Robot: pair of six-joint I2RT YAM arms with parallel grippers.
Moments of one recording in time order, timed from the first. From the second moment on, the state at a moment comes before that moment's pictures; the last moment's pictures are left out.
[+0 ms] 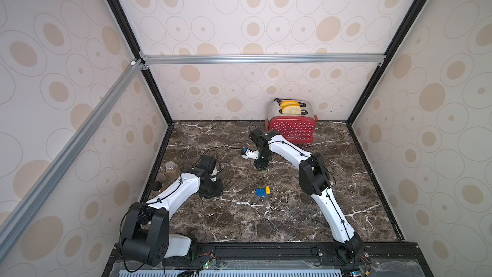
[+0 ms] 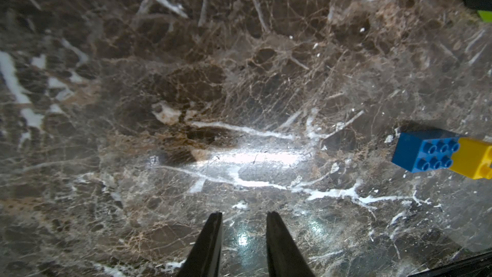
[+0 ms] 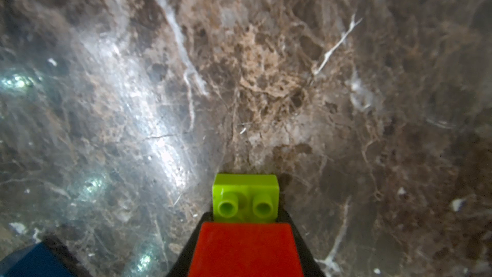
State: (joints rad) left arm -0.26 1.35 0.79 -0.78 0.19 -0.40; right arm 0.74 2.50 2.24 -1.18 -0.11 -0.57
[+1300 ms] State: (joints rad) left arm -0.51 1.78 1.13 -0.70 0.29 -0.35; right arm 0.64 1.43 1.10 -0.99 -0.07 -0.20
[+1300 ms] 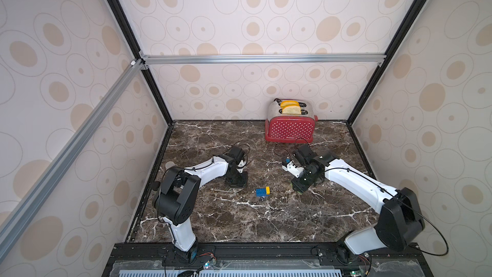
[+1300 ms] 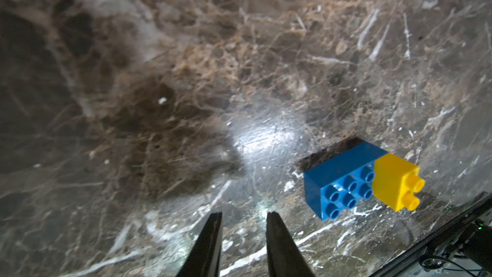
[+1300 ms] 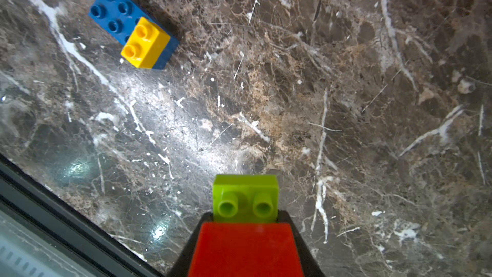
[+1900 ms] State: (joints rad) left arm -0.59 1.91 1.25 -0.75 0.29 -0.27; right arm 0.82 1.46 0.96 -0.82 -0.22 -0.06
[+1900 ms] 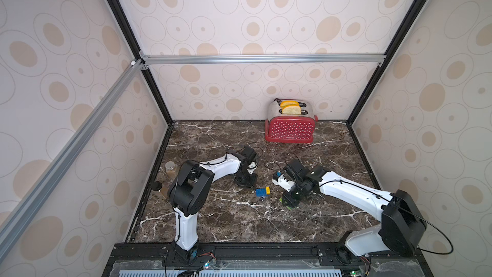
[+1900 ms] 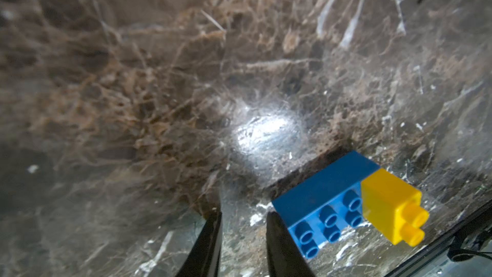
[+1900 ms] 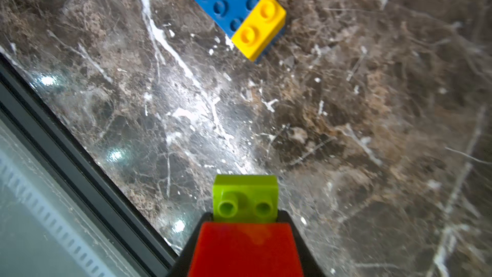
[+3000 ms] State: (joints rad) left arm -0.53 1.52 0.87 -0.73 0.14 -0.40; right arm 0.73 1.80 1.09 -0.54 -0.30 0.04
